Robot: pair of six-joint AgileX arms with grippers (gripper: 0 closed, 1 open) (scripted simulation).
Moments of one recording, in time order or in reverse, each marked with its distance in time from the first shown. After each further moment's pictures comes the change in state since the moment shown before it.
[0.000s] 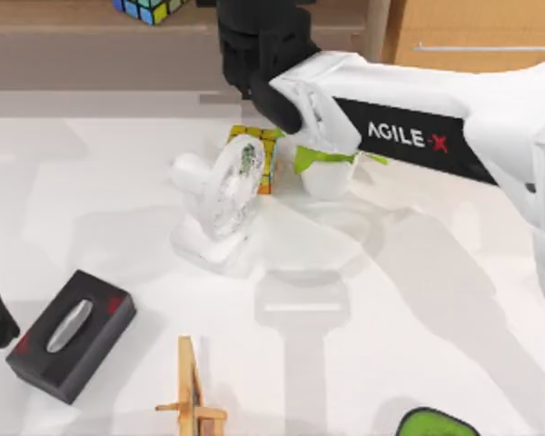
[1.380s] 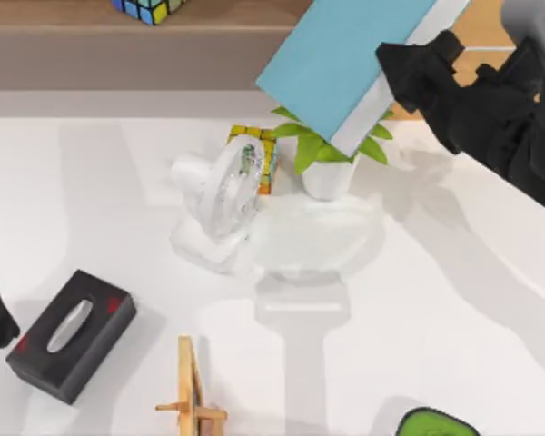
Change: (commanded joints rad) left arm 0.000 0.000 0.000 0.000 0.000 0.000; right arm -0.218 -0.943 -1.151 0.031 -0.789 0.917
